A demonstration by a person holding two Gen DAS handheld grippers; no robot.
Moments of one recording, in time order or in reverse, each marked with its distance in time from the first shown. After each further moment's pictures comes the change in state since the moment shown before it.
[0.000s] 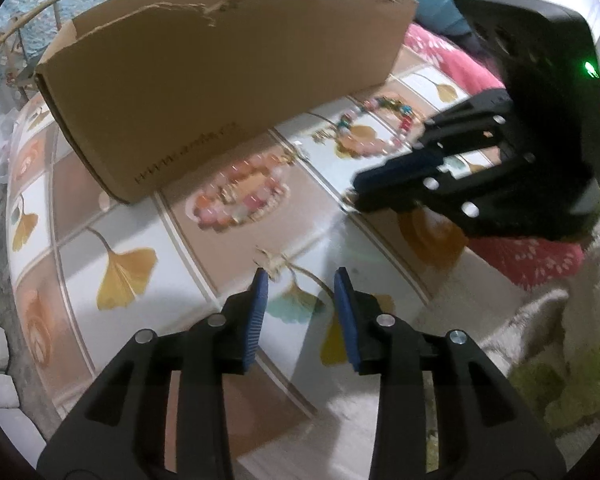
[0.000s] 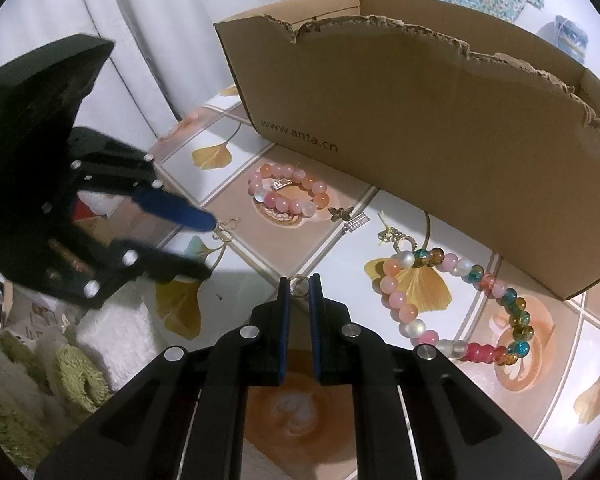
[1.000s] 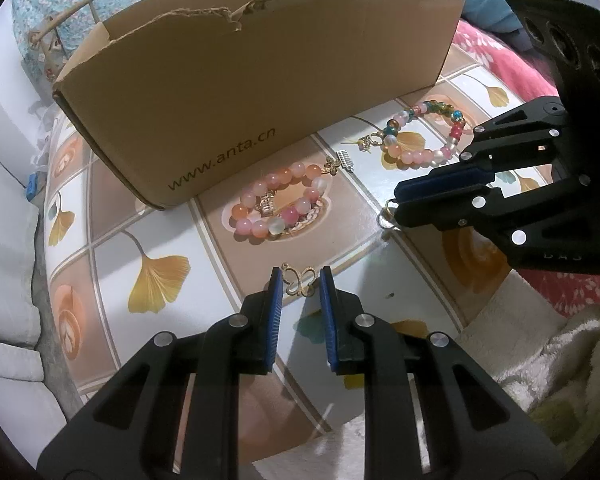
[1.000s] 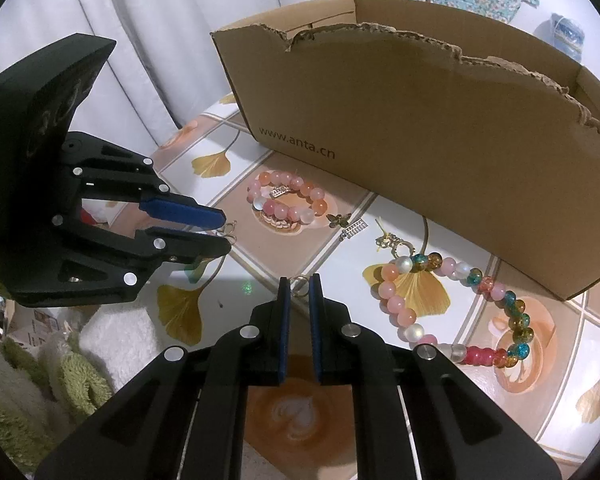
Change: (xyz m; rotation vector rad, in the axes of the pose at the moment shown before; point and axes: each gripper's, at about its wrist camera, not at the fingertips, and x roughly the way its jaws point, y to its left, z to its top) left arm 0.014 -0.007 0.019 -0.053 0.021 0.203; right arm -0.003 -0.002 0.005 0.016 -0.020 0.005
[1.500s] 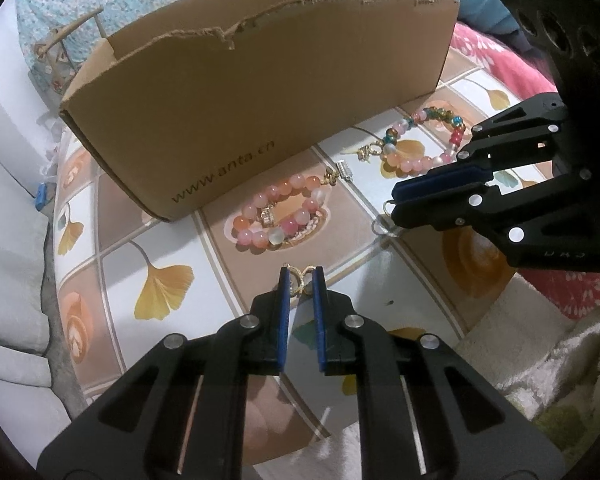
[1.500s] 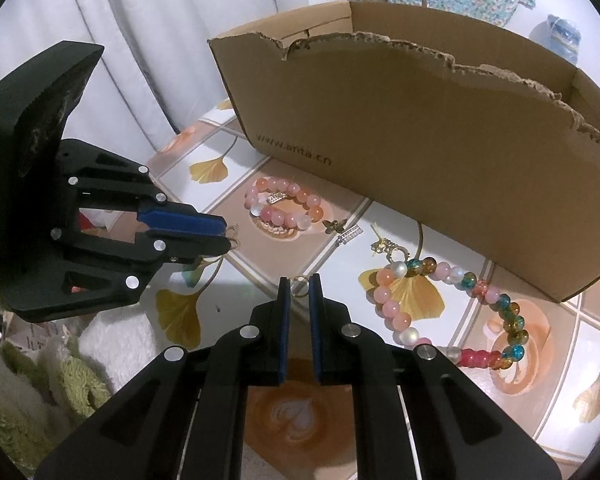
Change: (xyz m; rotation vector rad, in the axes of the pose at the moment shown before) left arm -0.006 -0.001 -0.002 0.019 -0.046 0.039; right arm -0.002 0.001 0.001 0.008 -0.019 -0.012
